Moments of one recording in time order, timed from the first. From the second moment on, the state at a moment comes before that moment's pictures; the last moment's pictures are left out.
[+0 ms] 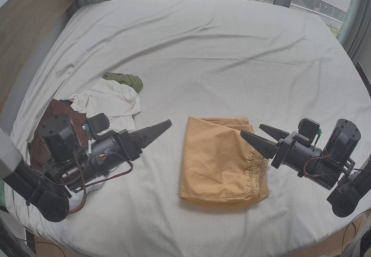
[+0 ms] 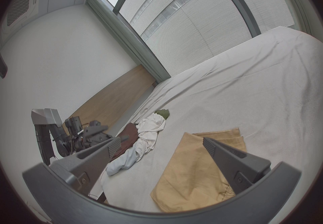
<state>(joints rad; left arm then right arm) -0.44 1.80 -0.45 -1.38 -0.39 -0.62 0.49 1.80 -0.36 -1.48 0.27 0.36</state>
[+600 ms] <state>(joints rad) -0.40 1.72 -0.36 -1.38 -0.41 -0.56 0.39 1.89 -0.36 -1.50 0.36 0.36</state>
